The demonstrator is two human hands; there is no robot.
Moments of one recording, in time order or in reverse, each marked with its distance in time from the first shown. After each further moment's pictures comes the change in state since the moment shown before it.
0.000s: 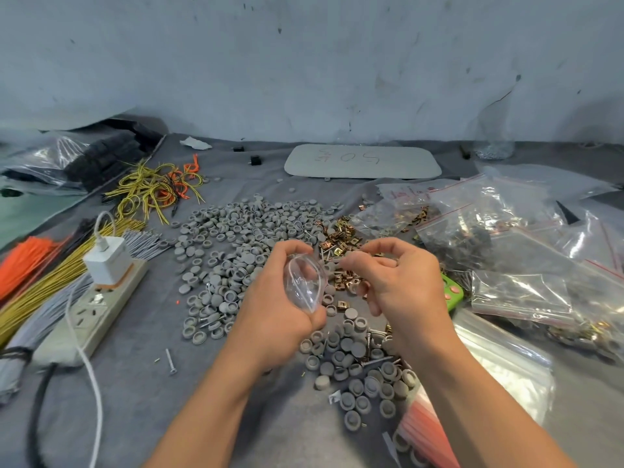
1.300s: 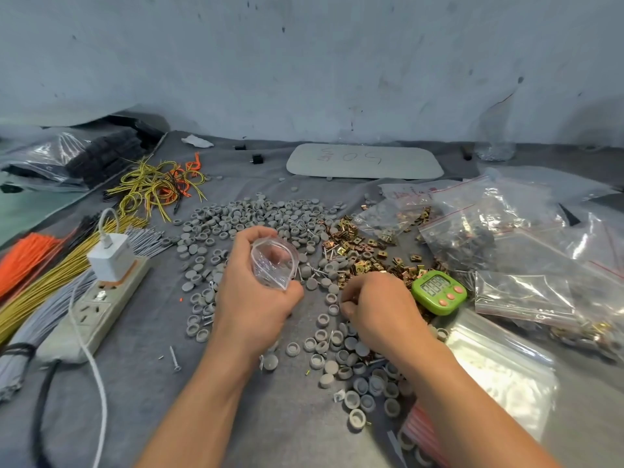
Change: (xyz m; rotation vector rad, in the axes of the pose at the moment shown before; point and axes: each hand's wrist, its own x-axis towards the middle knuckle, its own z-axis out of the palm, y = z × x) left_hand 0.002 -0.010 -0.010 -0.216 0.298 -0.023; right_hand 0.013 0.030 0.010 -1.150 -0.224 -0.069
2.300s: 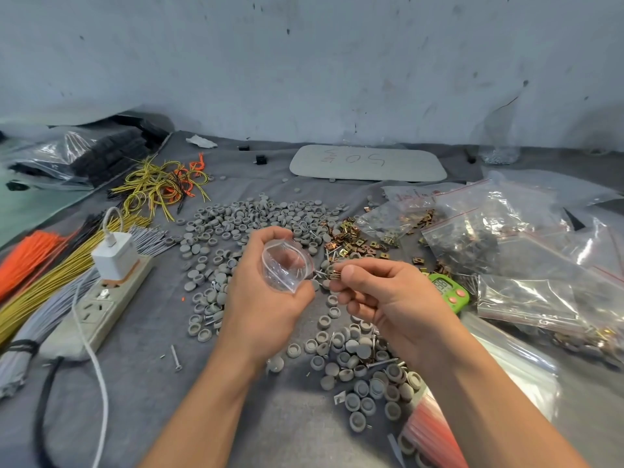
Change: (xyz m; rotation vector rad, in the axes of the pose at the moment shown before) left_hand -0.004 0.006 0.004 0.003 -0.031 0.078; right_hand -0.023 -0.011 -0.033 1.383 -0.207 0.072
